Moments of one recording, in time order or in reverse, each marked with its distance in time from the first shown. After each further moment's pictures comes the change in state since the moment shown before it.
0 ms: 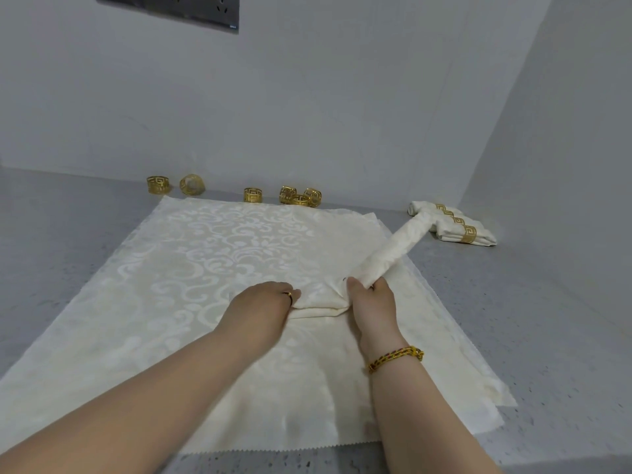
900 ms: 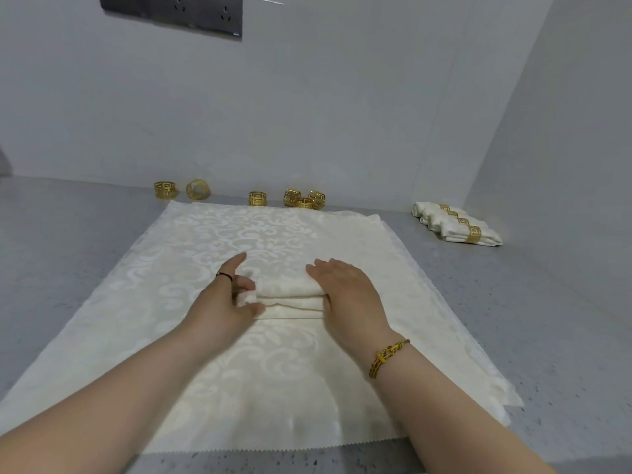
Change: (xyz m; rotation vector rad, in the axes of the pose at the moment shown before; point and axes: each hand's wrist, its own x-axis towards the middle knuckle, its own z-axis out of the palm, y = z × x) left_hand -0.019 -0.033 -0.020 -0.750 0.134 -0.404; right_hand -0.001 0.003 0.014 -1.068 -0.173 -1.025
